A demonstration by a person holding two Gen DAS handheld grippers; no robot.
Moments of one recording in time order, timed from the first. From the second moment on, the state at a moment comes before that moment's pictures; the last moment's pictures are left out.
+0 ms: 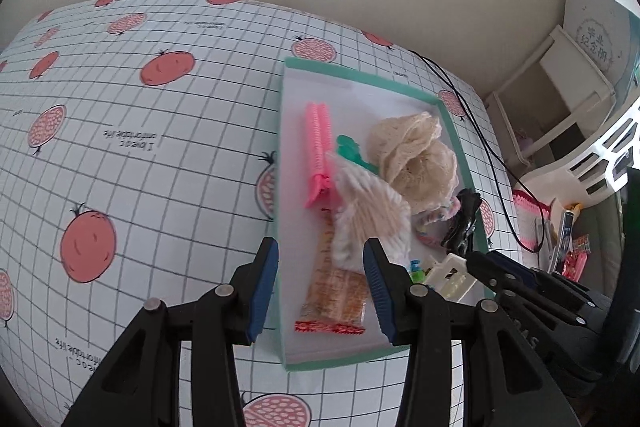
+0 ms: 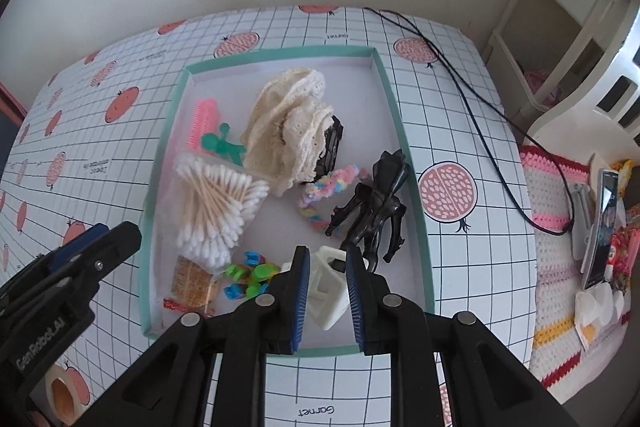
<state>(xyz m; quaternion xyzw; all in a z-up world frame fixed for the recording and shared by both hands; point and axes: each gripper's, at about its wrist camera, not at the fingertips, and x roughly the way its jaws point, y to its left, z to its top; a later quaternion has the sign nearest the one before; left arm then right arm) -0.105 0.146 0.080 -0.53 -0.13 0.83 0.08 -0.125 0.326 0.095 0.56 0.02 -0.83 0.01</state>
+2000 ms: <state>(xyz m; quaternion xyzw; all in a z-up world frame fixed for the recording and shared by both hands) -0.014 0.036 0.020 -0.45 -0.04 0.89 0.04 -0.027 0.304 0.044 0.47 0.01 -0.88 0.01</state>
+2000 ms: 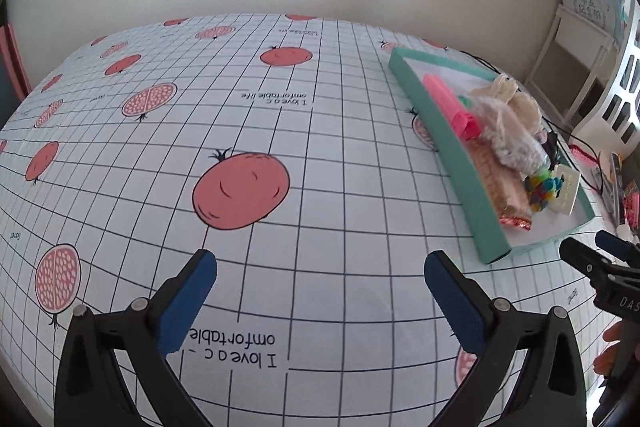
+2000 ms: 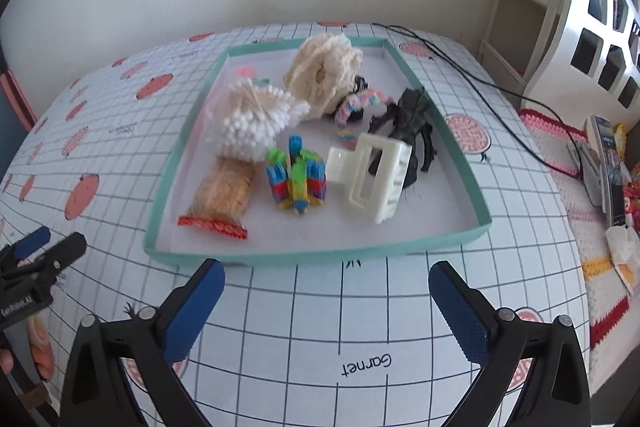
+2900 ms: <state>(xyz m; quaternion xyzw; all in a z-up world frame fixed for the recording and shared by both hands) -0.010 0.038 0.001 -0.47 0.00 0.88 0.02 -0.026 0.302 0.011 0.49 0.01 -0.87 0.01</state>
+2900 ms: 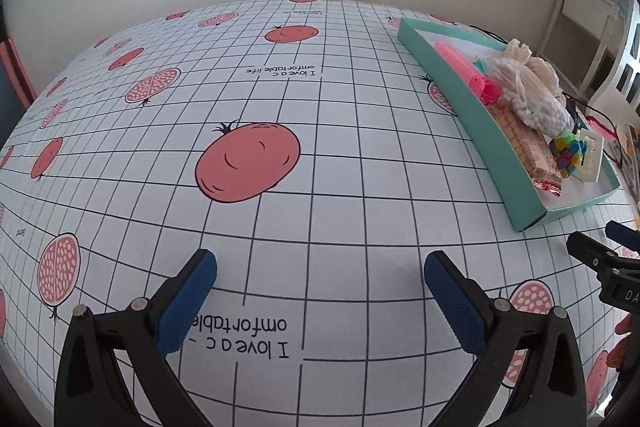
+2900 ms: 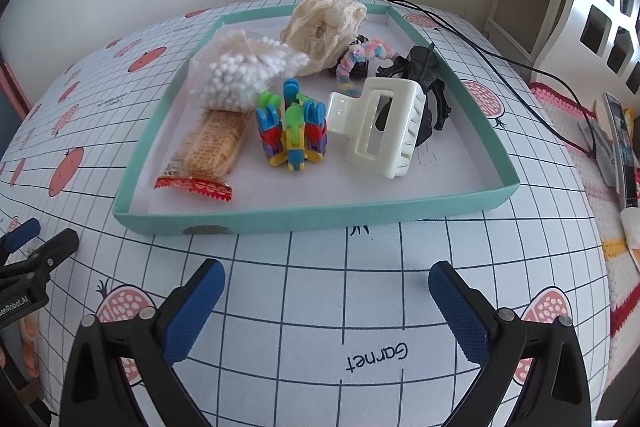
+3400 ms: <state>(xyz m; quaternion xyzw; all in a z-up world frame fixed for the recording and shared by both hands) -0.008 0.039 -0.001 -0.46 0.00 0.89 0.01 -0.027 0.300 0.009 0.48 0.02 -0.88 0.01</state>
